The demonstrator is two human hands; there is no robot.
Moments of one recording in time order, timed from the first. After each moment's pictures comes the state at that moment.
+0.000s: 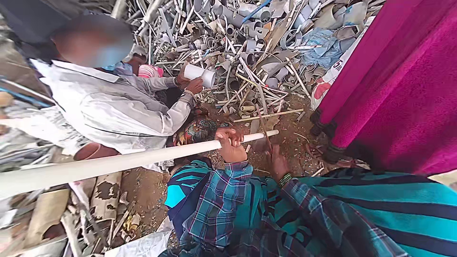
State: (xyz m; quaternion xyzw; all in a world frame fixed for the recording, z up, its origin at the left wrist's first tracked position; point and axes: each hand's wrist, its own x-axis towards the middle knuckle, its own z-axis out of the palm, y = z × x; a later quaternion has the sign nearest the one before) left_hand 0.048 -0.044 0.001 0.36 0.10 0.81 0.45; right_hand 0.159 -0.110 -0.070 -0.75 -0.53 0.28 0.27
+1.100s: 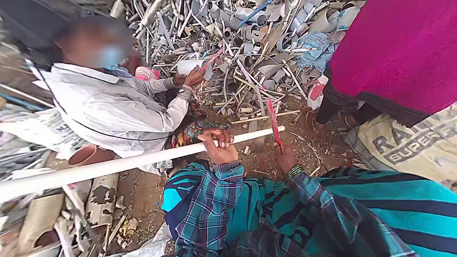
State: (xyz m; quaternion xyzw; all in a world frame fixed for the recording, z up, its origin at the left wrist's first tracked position) left_hand 0.031 -0.042 0.015 0.31 0.05 0.82 0.48; right_hand 0.187 -0.105 -0.047 -0.74 -0.48 0.35 0.33
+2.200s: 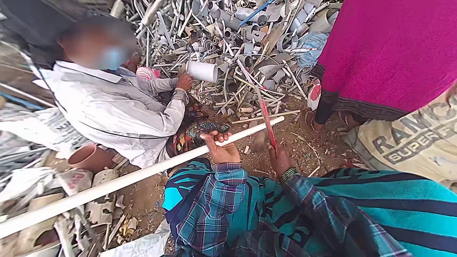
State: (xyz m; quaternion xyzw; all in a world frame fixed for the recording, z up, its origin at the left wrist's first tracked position) left_hand 0.037 -0.057 0.031 0.12 0.27 0.81 0.50; right_hand 0.173 -0.108 -0.057 -0.74 -0.51 0.30 0.33
